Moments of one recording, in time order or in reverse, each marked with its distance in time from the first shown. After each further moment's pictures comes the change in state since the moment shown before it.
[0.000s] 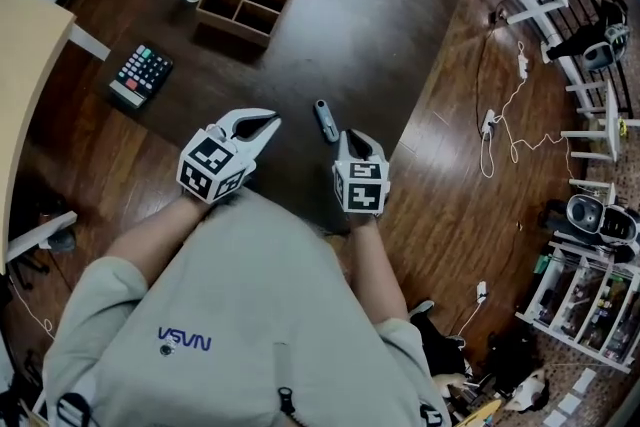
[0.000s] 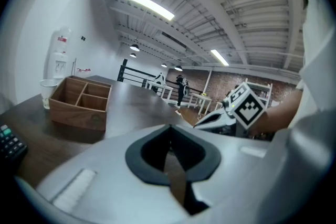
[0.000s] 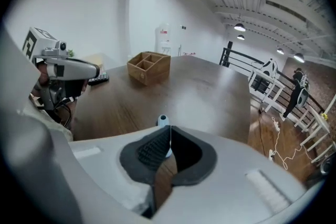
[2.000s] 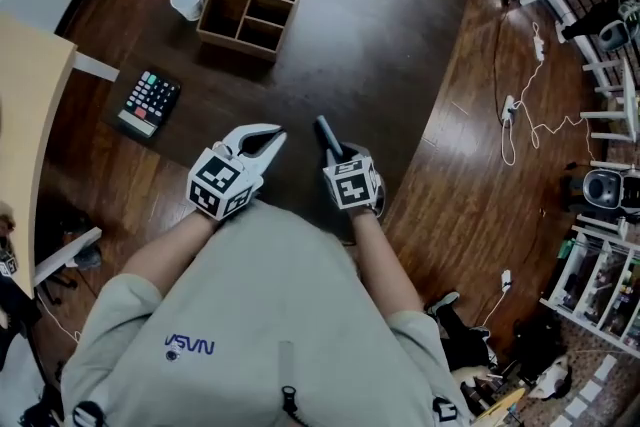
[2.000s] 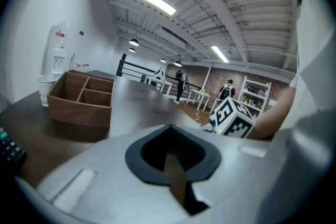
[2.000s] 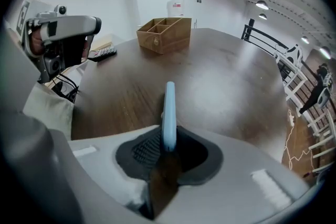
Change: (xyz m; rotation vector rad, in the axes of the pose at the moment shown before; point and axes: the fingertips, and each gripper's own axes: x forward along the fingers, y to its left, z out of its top) left arm -0.002 0.023 -0.010 -0.009 0.057 -0.024; right arm 0.063 0.058 -0.049 -0.050 0.259 0.178
